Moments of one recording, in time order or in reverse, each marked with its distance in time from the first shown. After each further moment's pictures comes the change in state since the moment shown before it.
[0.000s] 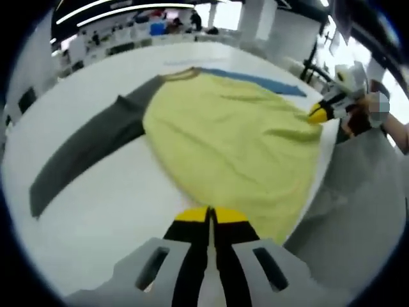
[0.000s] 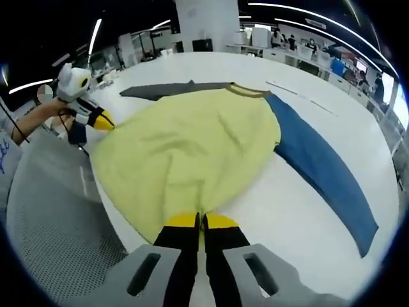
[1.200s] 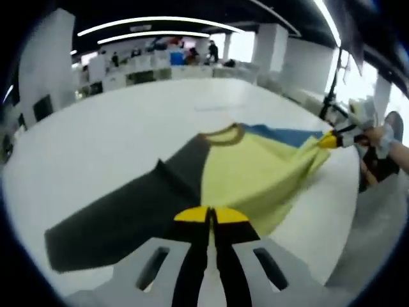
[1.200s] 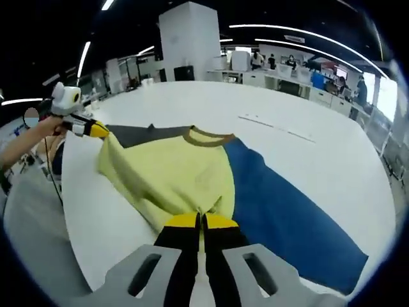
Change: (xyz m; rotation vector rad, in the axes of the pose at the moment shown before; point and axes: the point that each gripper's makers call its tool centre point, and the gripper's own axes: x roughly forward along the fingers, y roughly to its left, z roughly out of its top) left arm 0.027 0.094 0.114 -0.040 -0.232 0.101; right arm 0.033 -0.084 0.084 0.059 -0.180 -0.116
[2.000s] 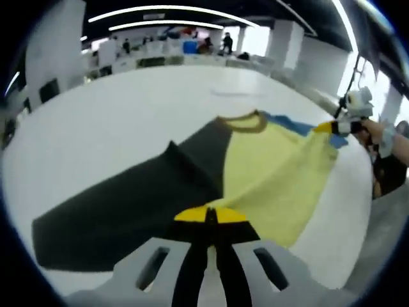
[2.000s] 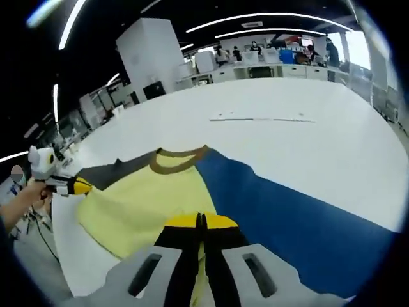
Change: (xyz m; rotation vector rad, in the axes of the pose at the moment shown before) left arm 0.035 0.020 -0.025 -0.072 0.063 0.043; right arm 0.060 -0.037 0.020 0.291 -0.055 -0.048
